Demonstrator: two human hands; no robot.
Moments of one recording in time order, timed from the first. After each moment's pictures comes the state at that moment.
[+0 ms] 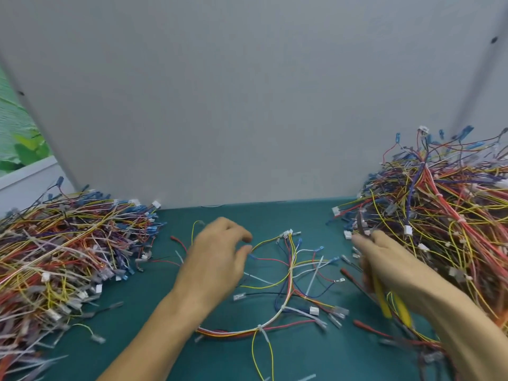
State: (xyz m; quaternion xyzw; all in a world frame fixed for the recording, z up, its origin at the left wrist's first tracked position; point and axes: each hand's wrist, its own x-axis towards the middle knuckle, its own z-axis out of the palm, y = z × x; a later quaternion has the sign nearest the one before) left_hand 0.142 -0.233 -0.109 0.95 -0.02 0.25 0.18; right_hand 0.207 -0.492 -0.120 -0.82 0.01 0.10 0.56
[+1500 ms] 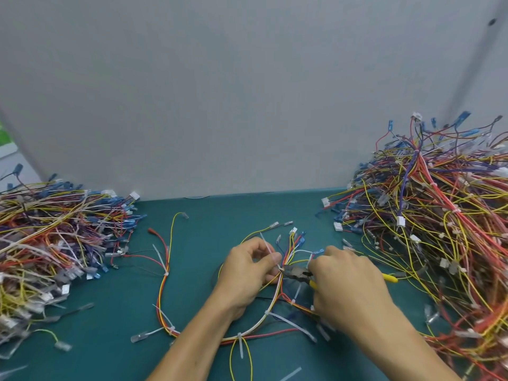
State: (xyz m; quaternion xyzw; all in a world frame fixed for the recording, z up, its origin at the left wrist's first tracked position) left_hand 0.186 -0.287 -0.182 0.70 0.06 0.06 0.70; right_hand 0.176 -0.444 -0.136 -0.98 -0.17 -0.06 -0.04
